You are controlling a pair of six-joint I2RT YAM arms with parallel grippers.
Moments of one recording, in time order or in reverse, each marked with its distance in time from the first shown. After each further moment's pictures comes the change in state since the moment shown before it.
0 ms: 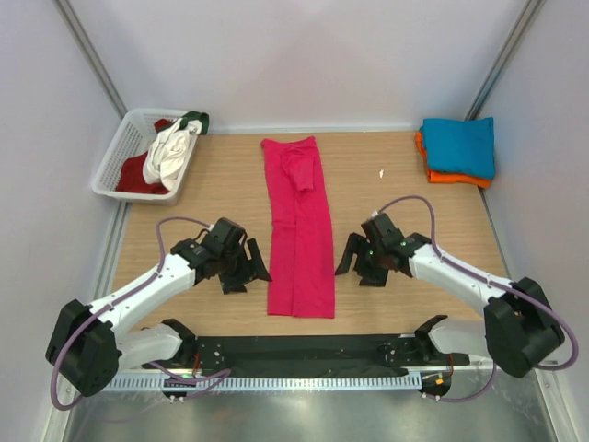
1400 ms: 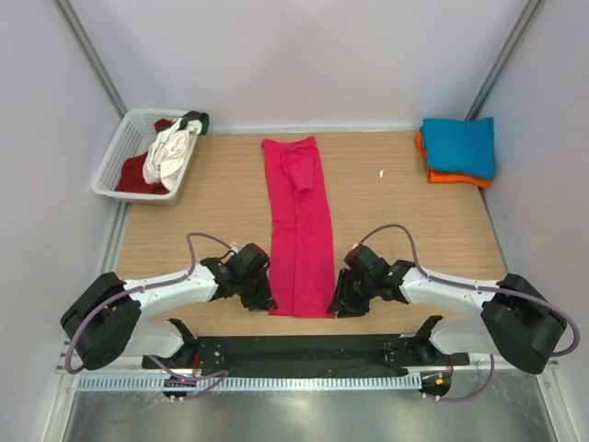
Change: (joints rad) left arm -0.224 0.143 -0.183 0.271 -0.012 -0.163; right arm 0.285 -0.059 -0.265 0.172 -0.119 0.241
